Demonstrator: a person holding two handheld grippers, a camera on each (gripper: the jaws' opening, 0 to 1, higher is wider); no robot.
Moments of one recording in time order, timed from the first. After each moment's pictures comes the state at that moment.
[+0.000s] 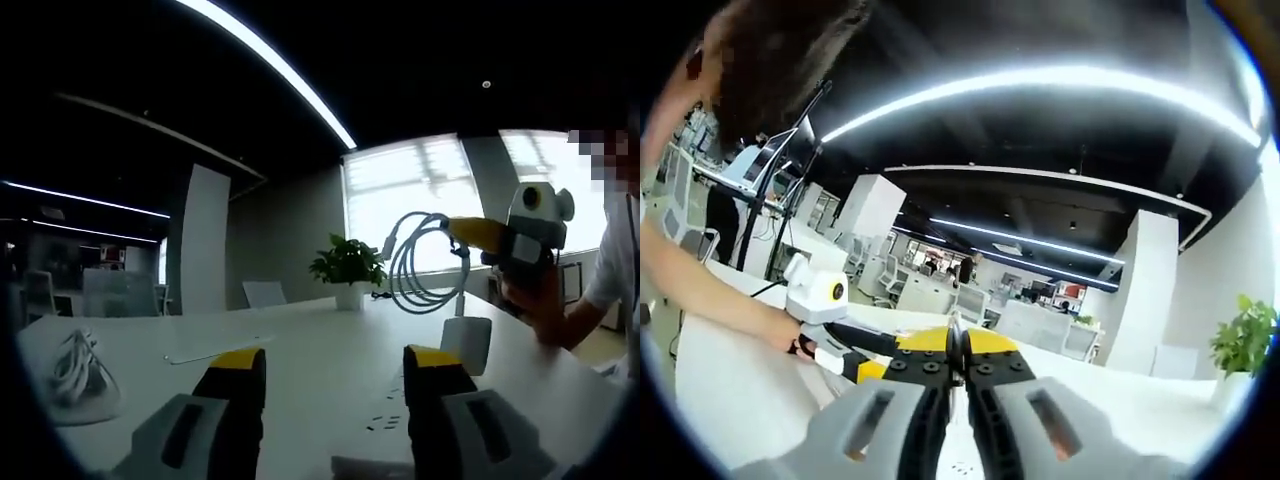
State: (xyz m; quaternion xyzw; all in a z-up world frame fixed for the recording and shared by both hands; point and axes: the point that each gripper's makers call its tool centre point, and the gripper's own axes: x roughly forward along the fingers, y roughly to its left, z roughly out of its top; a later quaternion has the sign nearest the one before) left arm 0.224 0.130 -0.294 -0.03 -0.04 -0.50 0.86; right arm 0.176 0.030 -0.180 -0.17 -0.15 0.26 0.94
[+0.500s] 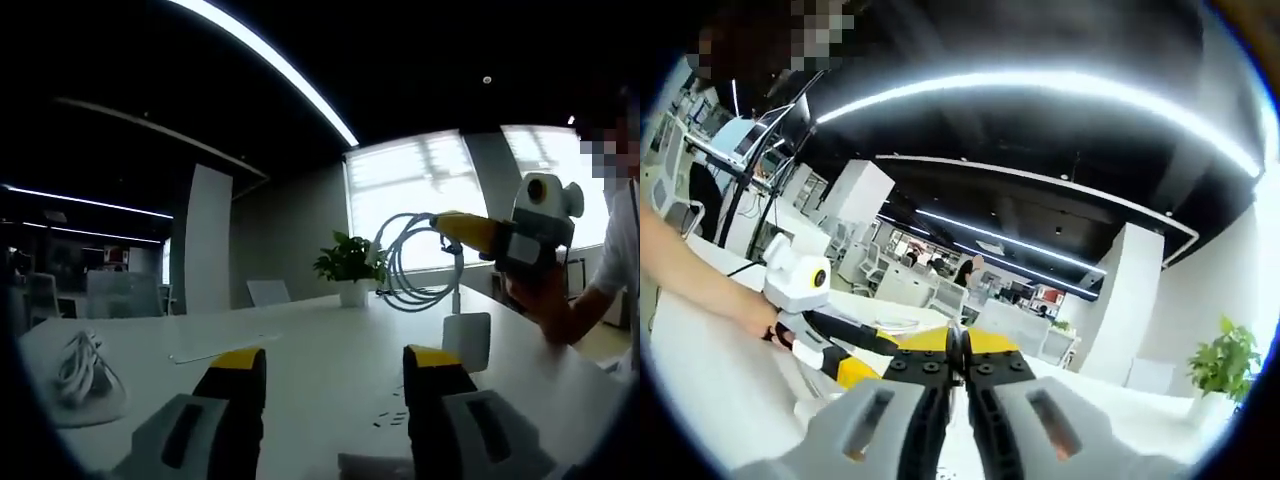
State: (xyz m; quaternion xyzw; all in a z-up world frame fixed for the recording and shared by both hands) left arm 0.228 0.133 -0.295 -0.03 -0.04 -0.49 0.87; right arm 0.180 0.027 -0.179 -0.22 -0.17 0.21 0.94
